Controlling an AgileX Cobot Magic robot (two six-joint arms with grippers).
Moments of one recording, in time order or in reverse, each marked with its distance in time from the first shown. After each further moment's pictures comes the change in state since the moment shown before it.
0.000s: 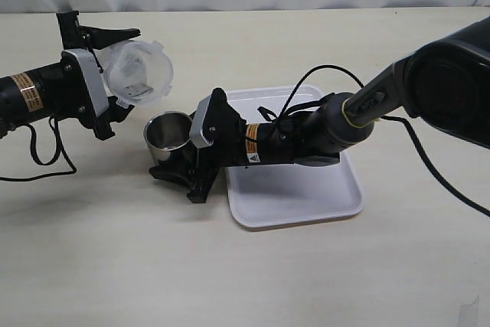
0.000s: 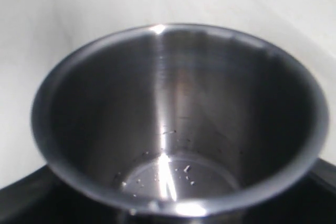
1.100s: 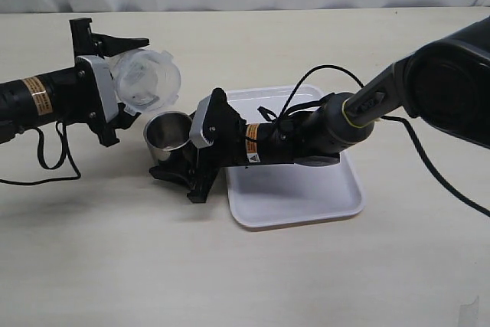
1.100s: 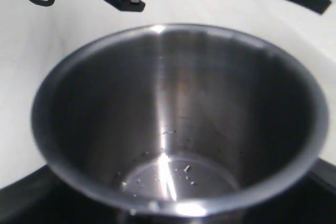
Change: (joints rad) left arm -0.038 0.000 0.000 -0.012 0.062 0.004; right arm 0.000 0.000 0.000 0.000 0.000 0.000
